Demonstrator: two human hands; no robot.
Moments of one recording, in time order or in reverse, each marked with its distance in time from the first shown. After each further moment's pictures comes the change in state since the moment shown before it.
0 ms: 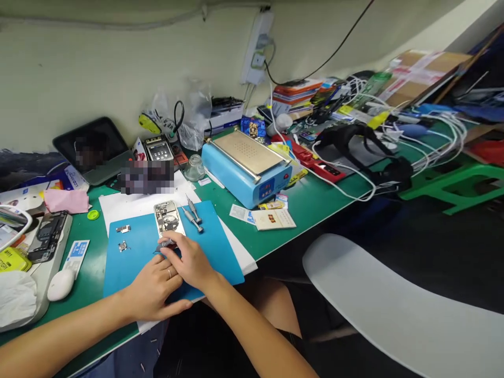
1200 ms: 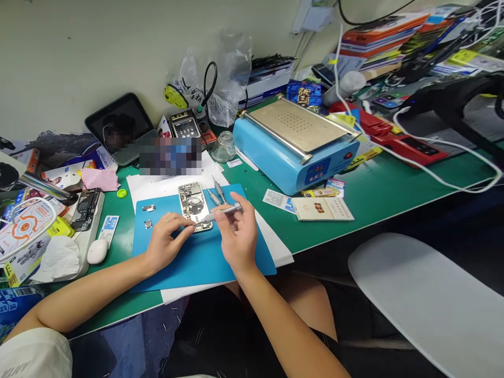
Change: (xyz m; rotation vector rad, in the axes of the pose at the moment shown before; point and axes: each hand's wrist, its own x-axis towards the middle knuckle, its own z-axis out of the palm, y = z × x) left_hand 0.004 -0.023 -0.008 -0.264 0.313 -0.553; right_hand -0.005 0.007 -0.013 0.234 0.505 0.237
